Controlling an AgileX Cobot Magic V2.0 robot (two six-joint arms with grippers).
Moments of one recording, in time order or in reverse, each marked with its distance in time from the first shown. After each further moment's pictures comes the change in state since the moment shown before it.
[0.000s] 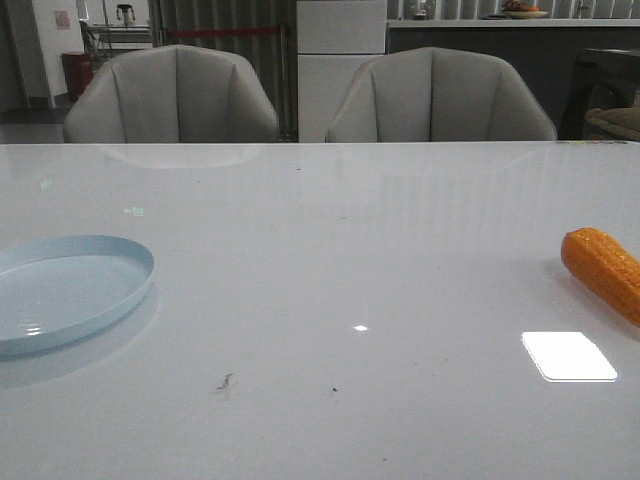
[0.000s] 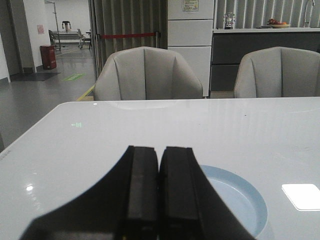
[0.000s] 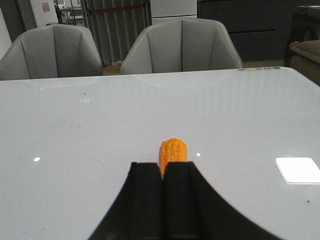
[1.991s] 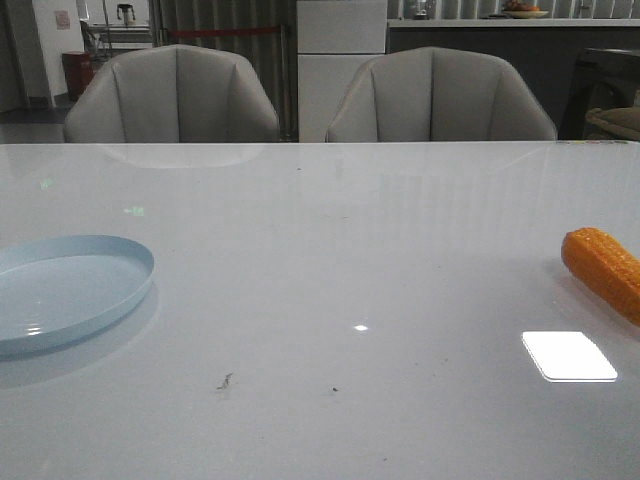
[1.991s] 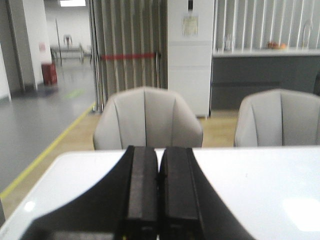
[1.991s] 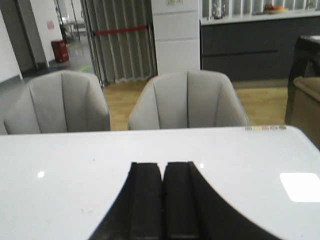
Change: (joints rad) left arm 0.000 0.587 -0.583 -0.001 0.002 0.000; right arm 0.000 0.670 -0.716 0.000 0.053 0.011
